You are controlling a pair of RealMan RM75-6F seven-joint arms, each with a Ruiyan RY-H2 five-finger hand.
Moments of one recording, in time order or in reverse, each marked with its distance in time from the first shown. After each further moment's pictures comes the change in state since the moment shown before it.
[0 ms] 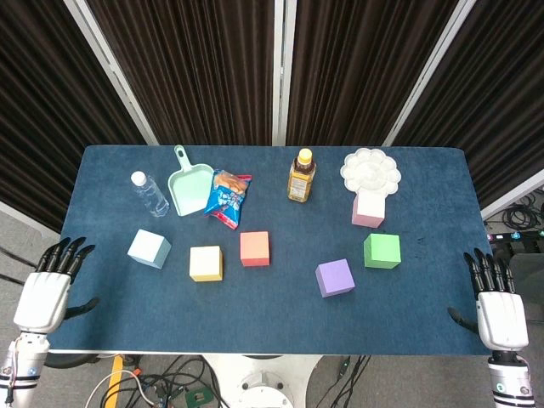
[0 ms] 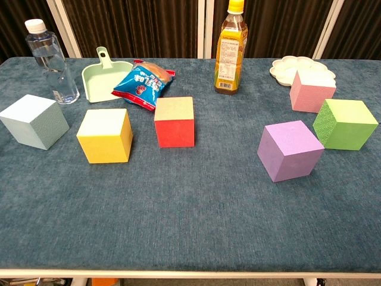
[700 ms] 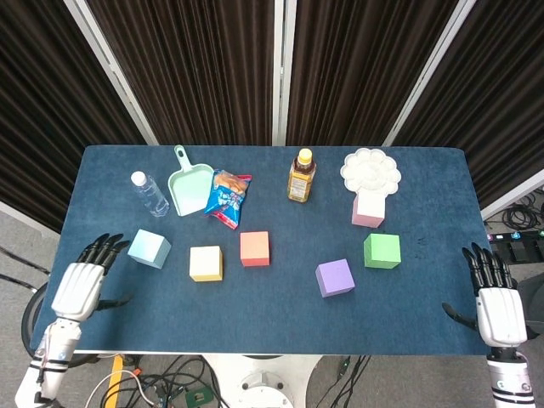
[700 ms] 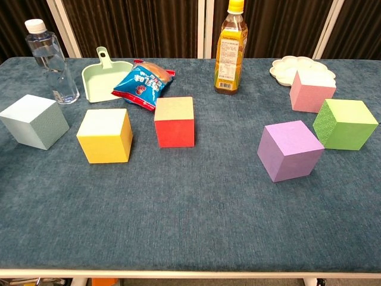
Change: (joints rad) left arm -0.089 -0.081 -0.045 -0.051 -0.044 -0.138 -0.055; right arm -0.003 0.012 0.035 -0.014 -0.048 0.008 0.106
